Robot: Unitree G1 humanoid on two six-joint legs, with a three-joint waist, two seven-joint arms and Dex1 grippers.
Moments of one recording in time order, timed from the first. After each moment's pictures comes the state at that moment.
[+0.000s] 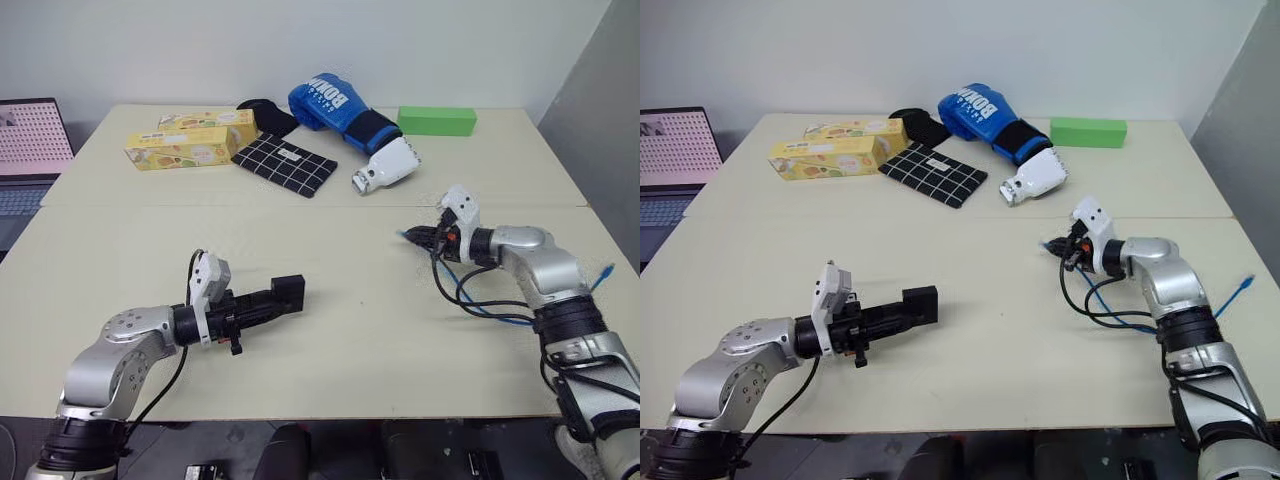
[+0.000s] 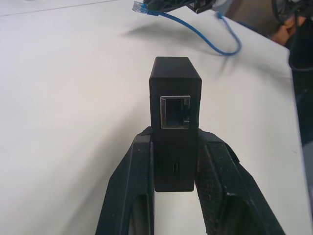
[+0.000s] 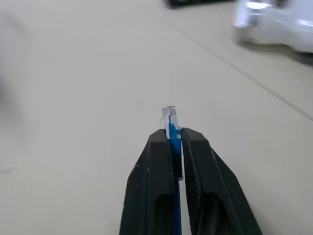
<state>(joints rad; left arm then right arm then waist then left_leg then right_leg) -0.11 0.69 0.10 -0.20 -0.59 0.53 -1.03 -0.74 -0.51 0.15 0.48 0.19 0.35 0.79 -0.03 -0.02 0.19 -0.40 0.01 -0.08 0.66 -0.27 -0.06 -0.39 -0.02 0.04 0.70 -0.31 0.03</state>
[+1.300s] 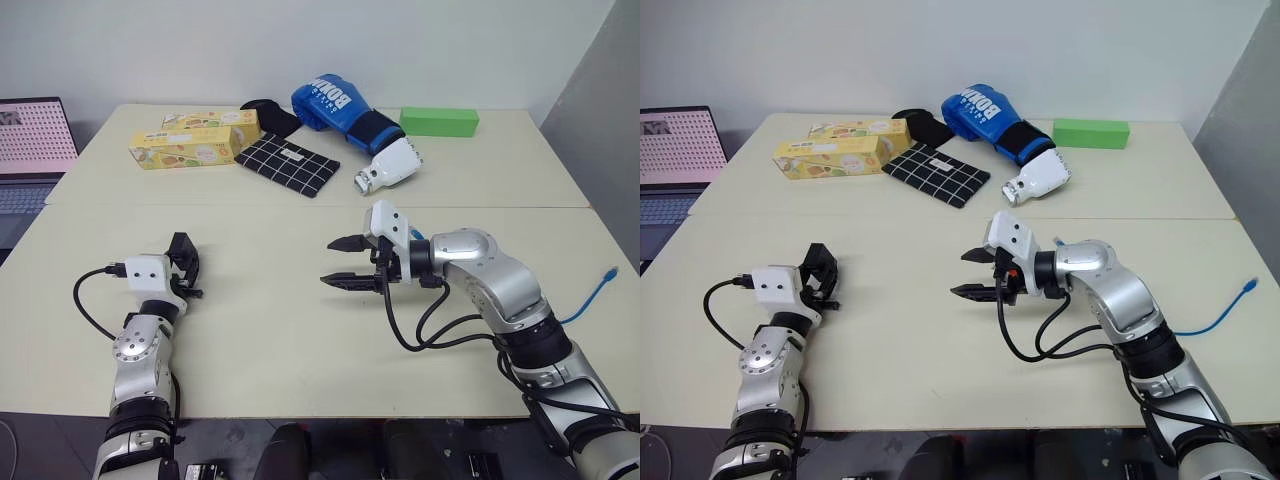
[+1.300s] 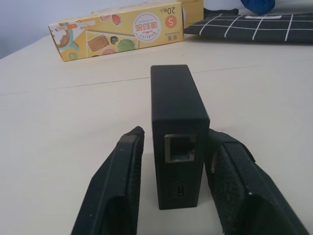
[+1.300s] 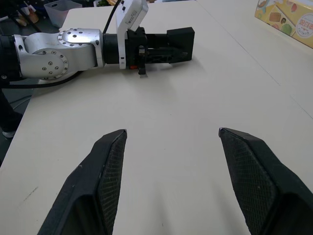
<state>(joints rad) -0.28 0.42 0.33 0.55 -0.22 -0.29 -0.36 -0.70 -0.43 0.32 -0.14 0.32 0.60 0.97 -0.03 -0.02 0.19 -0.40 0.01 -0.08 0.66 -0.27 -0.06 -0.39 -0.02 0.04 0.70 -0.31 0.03</state>
